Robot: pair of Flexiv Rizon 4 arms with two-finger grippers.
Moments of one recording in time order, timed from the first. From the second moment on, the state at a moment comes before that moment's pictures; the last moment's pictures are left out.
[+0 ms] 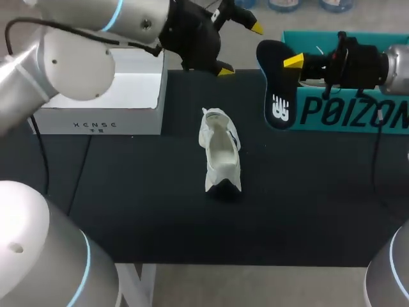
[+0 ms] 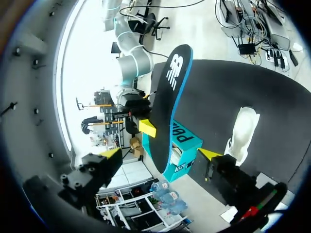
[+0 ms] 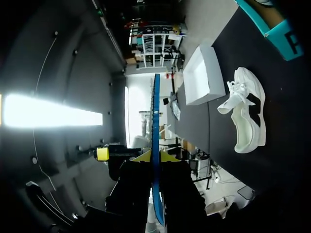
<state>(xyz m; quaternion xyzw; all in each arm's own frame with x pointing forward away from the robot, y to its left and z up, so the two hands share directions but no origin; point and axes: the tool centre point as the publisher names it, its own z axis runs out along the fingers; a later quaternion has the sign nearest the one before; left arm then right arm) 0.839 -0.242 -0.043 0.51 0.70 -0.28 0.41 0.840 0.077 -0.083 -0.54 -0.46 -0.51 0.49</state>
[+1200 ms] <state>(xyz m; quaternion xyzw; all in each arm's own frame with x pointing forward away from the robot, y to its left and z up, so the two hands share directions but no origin) 0.849 -0.288 -0.070 0.45 0.55 -0.44 0.55 0.819 0.091 -0.069 -0.54 -0.46 -0.49 0.50</state>
